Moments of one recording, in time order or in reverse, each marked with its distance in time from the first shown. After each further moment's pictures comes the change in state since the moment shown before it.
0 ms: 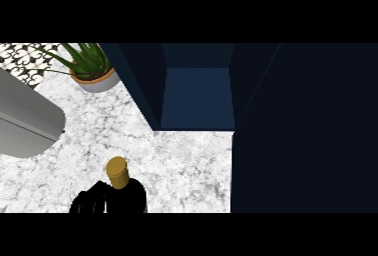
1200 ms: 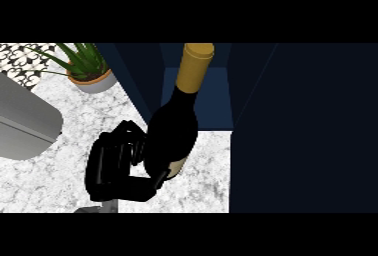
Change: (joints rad) left arm -0.273 -0.016 -0.285 -0.459 0.082 0.576 0.460; right arm -0.015 0.008 0.011 0.031 0.008 -0.006 -0.002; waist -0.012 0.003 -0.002
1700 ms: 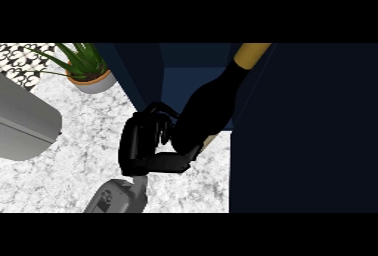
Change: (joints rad) left arm -0.225 0.000 -0.099 0.189 -0.054 0.212 -0.020; right arm 0.030 0.005 0.003 0.000 0.010 0.019 -0.032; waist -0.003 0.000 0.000
